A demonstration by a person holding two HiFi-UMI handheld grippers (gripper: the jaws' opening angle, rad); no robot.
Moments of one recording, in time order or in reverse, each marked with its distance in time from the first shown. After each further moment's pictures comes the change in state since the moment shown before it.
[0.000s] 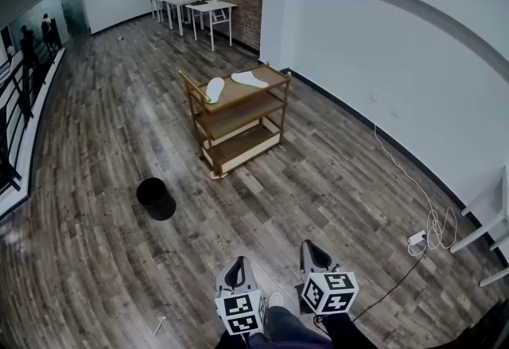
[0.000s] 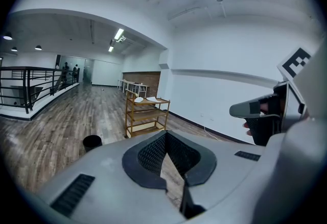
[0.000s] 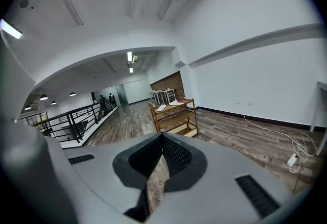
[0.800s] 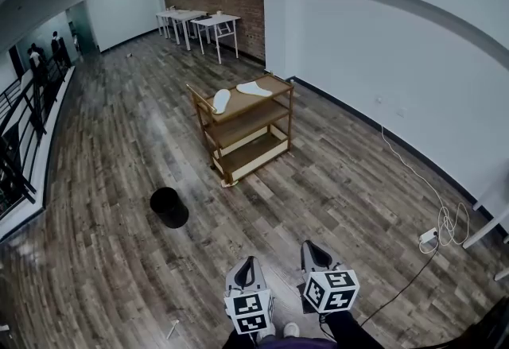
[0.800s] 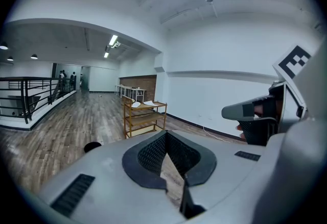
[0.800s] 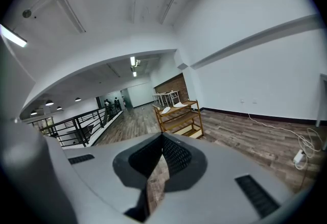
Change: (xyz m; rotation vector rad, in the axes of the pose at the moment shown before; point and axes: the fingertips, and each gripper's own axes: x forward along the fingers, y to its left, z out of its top) left arm -0.031 -0.031 0.009 0.066 -0.035 -0.007; right arm -0.032 0.006 -0.003 0.022 -0.032 0.061
